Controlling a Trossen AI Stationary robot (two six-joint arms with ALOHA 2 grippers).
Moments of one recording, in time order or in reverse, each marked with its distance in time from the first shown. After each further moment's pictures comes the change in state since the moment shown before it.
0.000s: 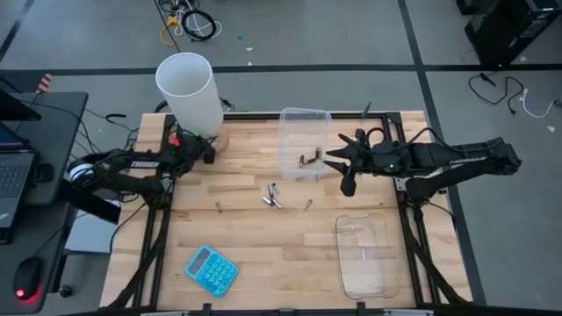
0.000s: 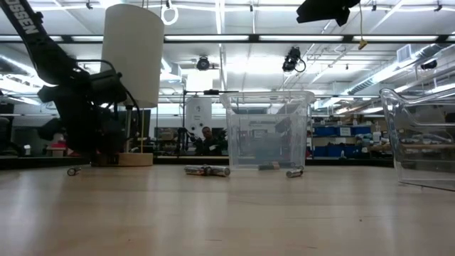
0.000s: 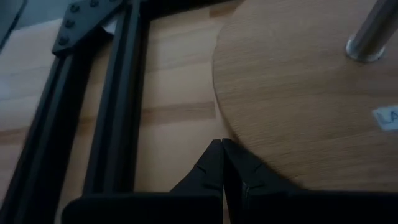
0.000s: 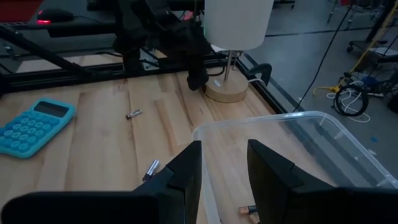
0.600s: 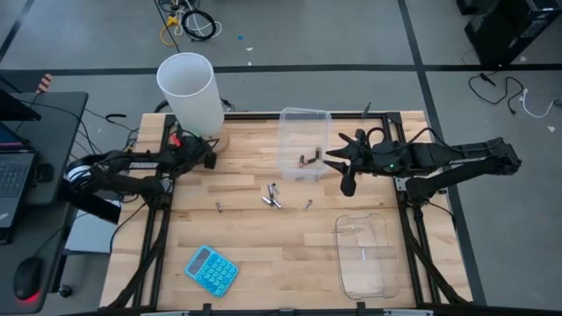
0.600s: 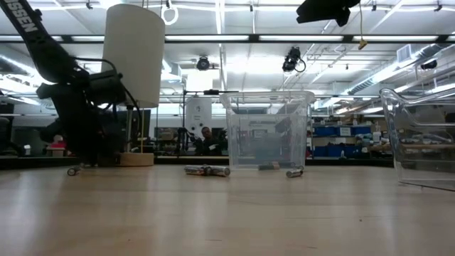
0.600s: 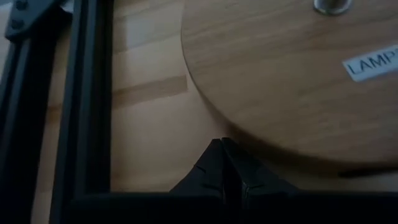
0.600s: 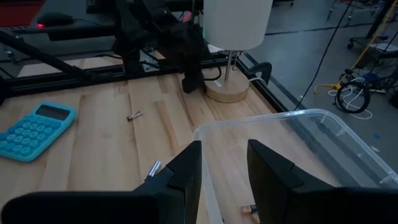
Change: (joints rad) left arm -0.035 -0.028 0.012 -0.100 0.122 -0.001; right arm -0.001 0.000 0.000 0.000 0.000 0.024
